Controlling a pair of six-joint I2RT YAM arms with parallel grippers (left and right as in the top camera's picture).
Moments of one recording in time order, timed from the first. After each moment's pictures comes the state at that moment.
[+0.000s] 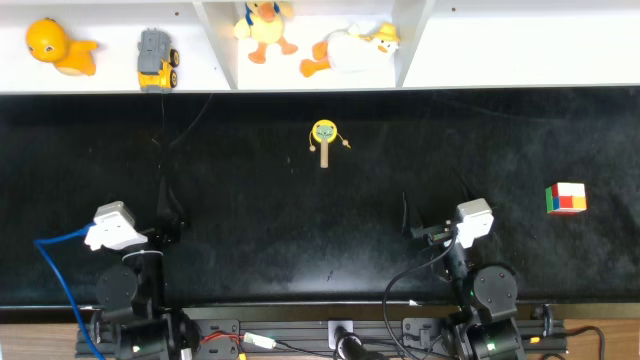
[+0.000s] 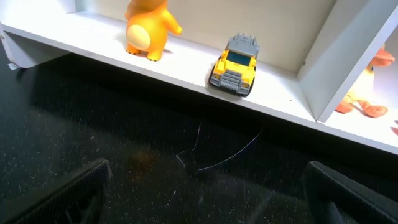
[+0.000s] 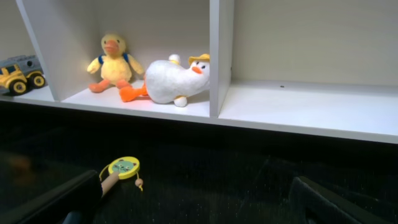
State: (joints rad) left arm 0.24 0.02 0.01 -0.08 0.03 -0.24; right arm 0.26 0.01 0.02 -0.02 -0.02 0.05
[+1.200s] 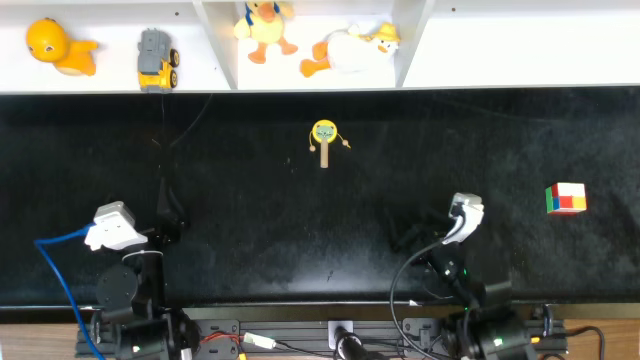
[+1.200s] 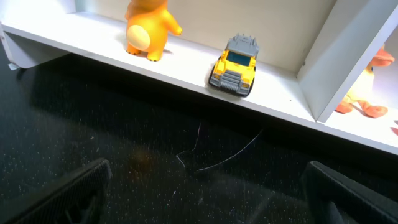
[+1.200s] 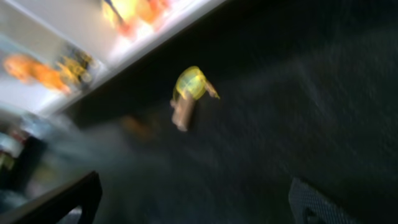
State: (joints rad) left arm 0.24 0.02 0.01 -0.08 0.03 -0.24; right arm 0.26 0.24 0.19 -0.38 -0.27 0.62
